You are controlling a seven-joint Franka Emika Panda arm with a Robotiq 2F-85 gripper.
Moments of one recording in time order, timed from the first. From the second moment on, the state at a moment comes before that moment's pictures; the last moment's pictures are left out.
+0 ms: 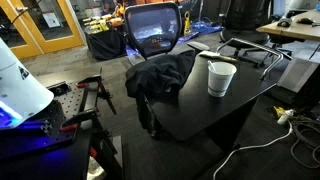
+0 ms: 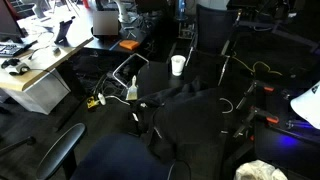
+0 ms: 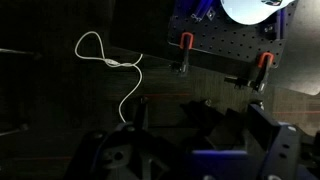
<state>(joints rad) -0.10 -0.77 -0.32 -2.64 -0.27 1.71 -0.49</state>
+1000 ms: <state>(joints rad) -0.07 -0.73 -0.32 -2.62 -0.20 1.79 -0.48</state>
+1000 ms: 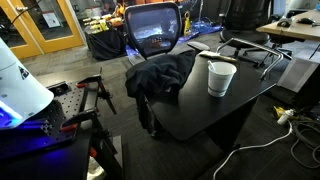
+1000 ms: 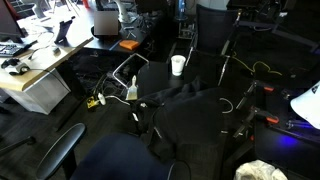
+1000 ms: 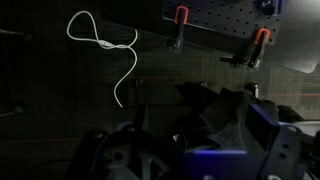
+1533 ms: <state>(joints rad) -0.02 -0.52 -0.23 -2.50 -0.01 1.95 -0.30</state>
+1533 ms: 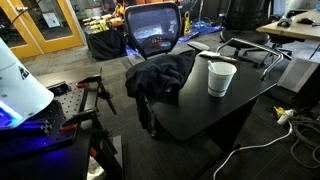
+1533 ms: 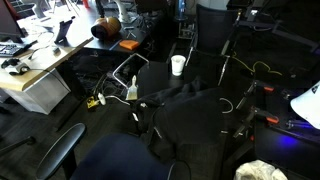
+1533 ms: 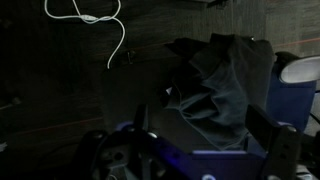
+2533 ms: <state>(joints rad) -0.04 0.02 -0.19 -2.16 0.30 2.20 -0.13</state>
